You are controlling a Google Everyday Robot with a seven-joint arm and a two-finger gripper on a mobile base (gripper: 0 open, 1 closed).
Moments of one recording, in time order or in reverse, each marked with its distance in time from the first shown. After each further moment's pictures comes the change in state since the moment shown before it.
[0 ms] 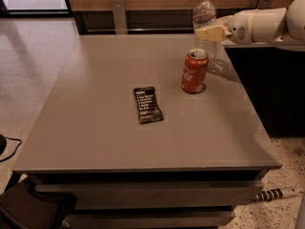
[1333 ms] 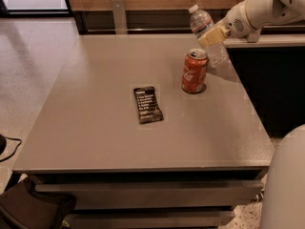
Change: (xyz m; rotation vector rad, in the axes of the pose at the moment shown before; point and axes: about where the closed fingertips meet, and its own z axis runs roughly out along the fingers) arm 0.021 0.003 -0.002 0.025 0.394 -0.081
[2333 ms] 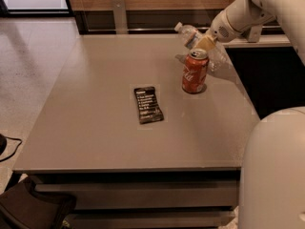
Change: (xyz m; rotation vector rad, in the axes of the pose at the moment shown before) arm 0.020 0.008 0.040 -0.013 0.176 -0.071
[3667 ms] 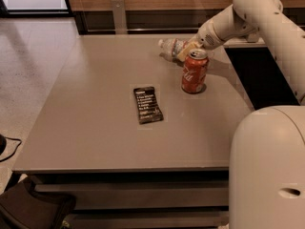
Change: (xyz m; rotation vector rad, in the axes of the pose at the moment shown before) arm -0.018 0.011 0.052 -0.095 -0.103 -0.017
